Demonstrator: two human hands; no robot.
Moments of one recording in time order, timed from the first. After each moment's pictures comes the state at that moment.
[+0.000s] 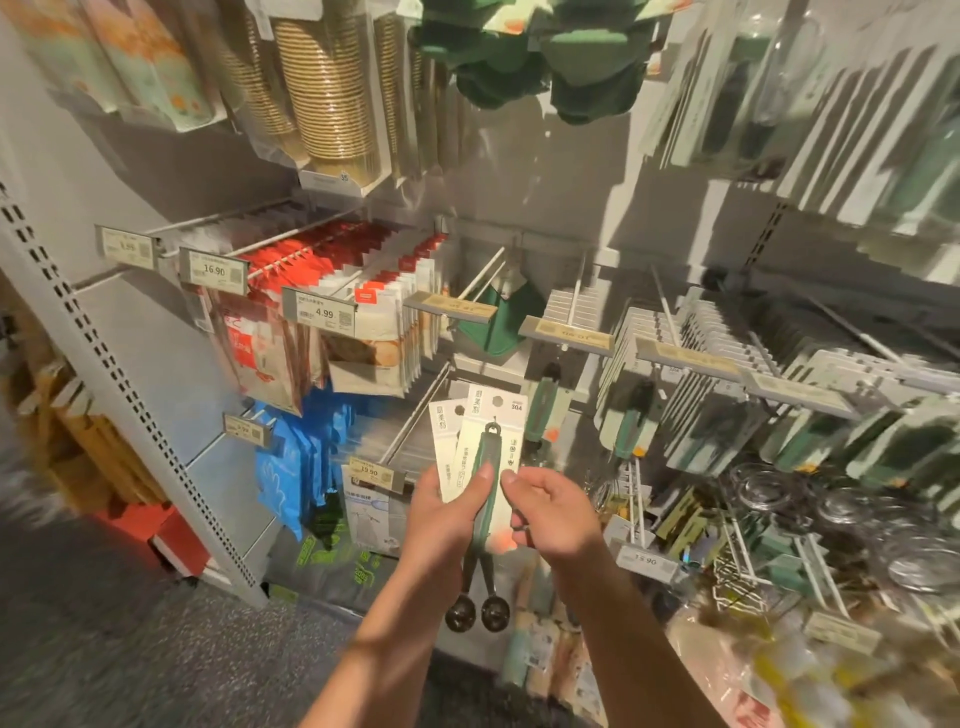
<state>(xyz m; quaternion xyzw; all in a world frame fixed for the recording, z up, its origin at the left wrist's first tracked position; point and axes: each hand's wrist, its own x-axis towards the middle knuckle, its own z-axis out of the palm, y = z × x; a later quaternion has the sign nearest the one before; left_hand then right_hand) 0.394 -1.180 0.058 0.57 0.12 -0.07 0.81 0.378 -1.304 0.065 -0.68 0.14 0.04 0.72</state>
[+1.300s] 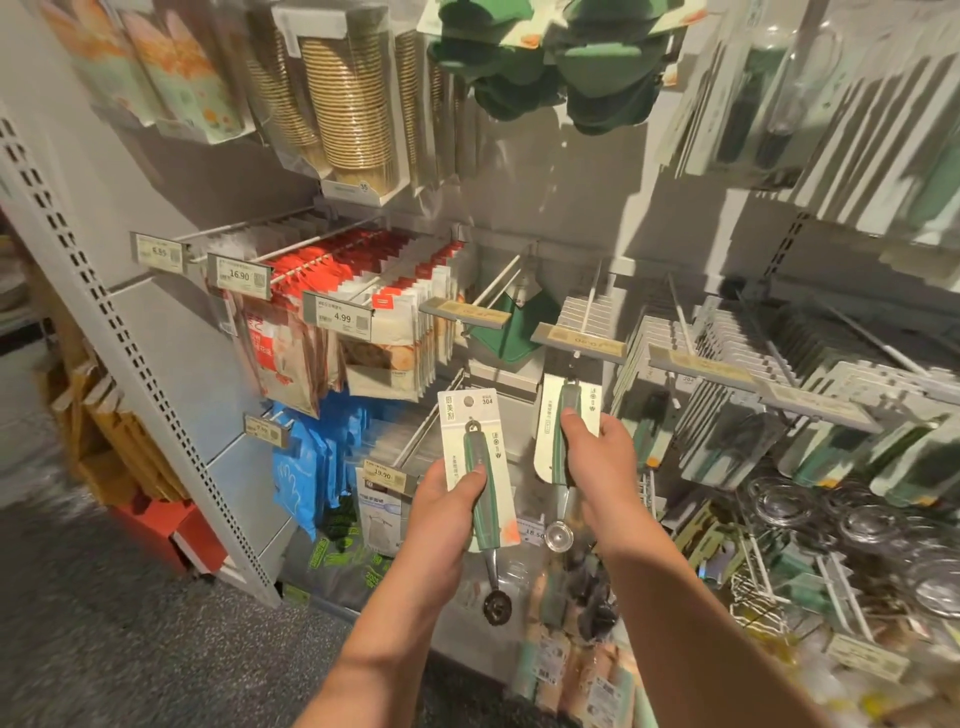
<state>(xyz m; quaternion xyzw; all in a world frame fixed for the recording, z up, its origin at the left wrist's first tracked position) 0.401 -1.170 0.066 0.59 0.13 -0.09 0.79 0.437 -1.329 0.093 -0.70 0.23 -0.12 0.66</state>
